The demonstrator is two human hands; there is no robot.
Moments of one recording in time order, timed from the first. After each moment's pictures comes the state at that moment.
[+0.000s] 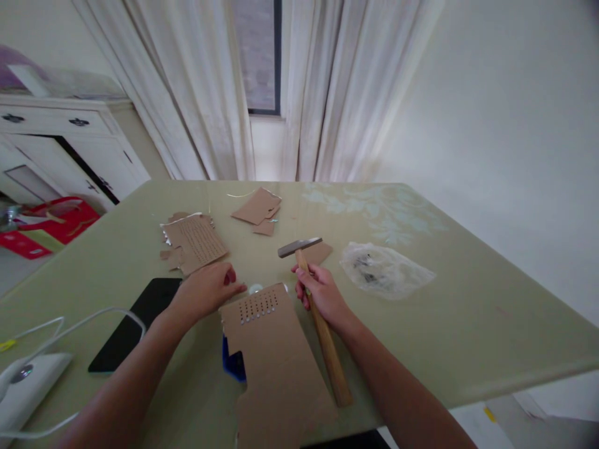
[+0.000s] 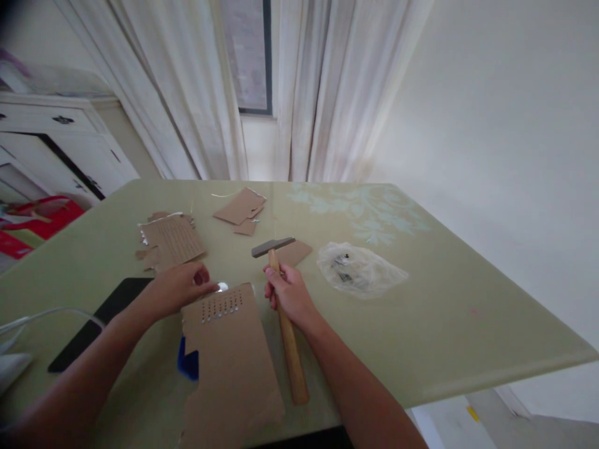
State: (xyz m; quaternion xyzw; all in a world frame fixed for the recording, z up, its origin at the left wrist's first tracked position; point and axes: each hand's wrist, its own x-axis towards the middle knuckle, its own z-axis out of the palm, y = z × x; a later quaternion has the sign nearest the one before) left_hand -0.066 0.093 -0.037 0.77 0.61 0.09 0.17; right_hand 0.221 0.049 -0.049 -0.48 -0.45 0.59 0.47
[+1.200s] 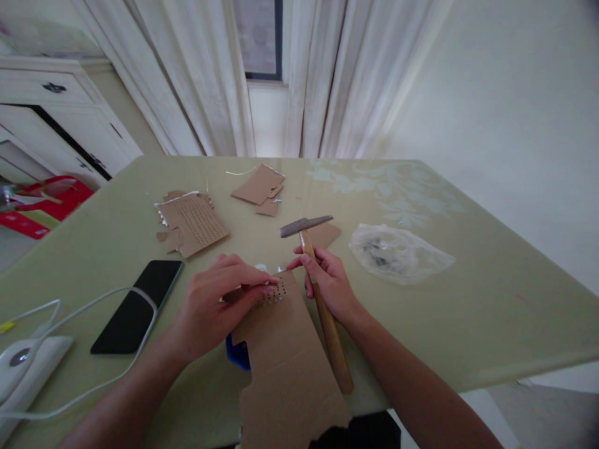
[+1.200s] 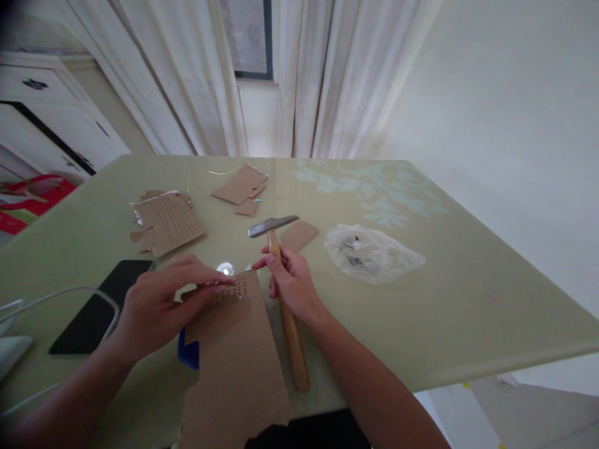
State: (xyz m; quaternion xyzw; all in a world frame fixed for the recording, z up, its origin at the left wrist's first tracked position) left_hand -0.028 0.027 0.008 0.82 0.35 0.41 0.20; right_hand 0.211 0.035 -0.037 -0.44 -0.48 0.56 0.51
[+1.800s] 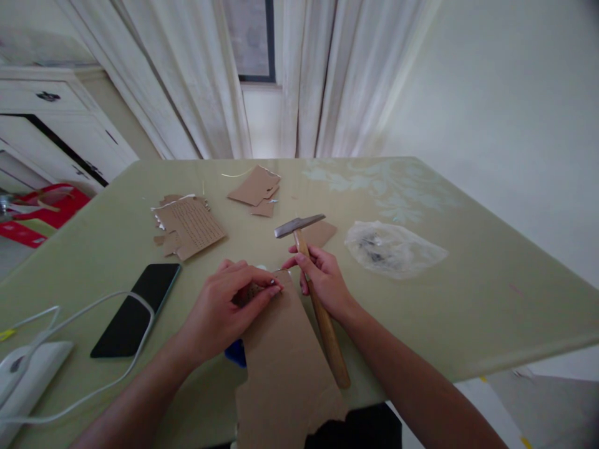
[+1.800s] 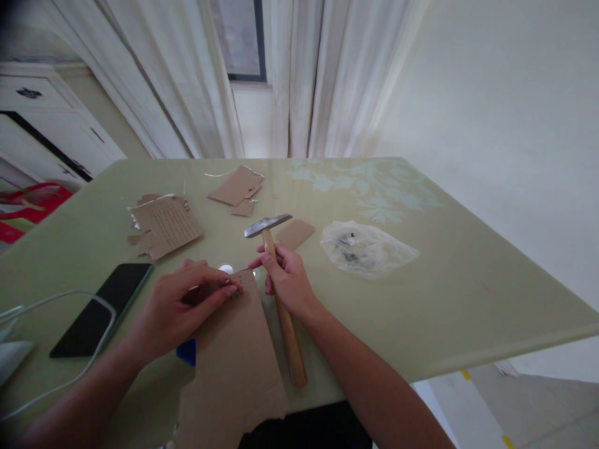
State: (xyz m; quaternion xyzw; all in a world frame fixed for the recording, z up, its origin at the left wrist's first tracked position) left_hand -0.010 0.020 0.006 0.83 0.38 0.37 0.19; right_hand 0.209 0.038 -0.043 -0.44 -0.48 0.55 0.53
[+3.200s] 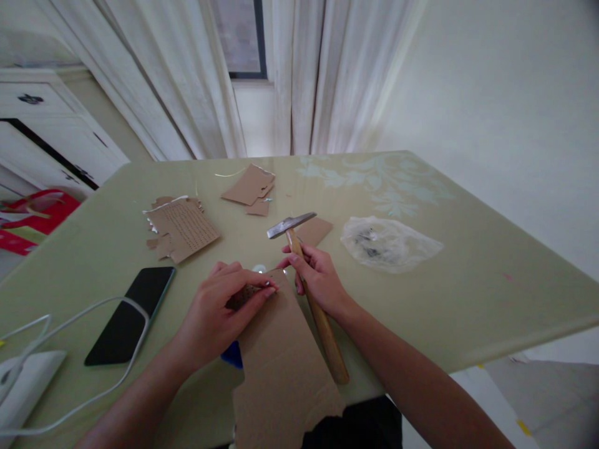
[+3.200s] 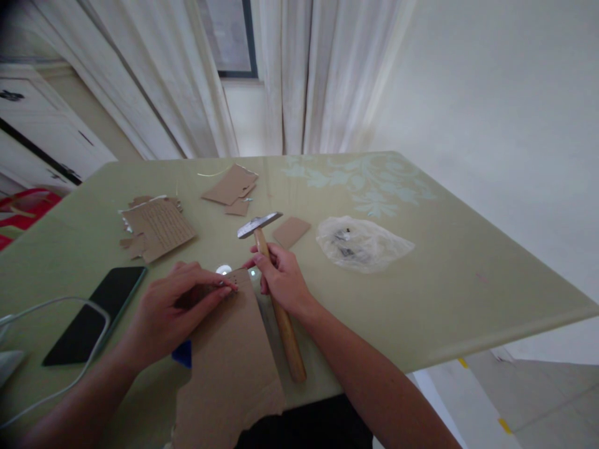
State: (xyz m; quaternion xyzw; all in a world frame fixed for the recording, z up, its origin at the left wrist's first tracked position) left_hand -0.013 0.018 0.003 0.83 0.37 0.37 0.19; right_hand 0.207 0.037 -0.047 -0.43 -0.47 0.57 0.52
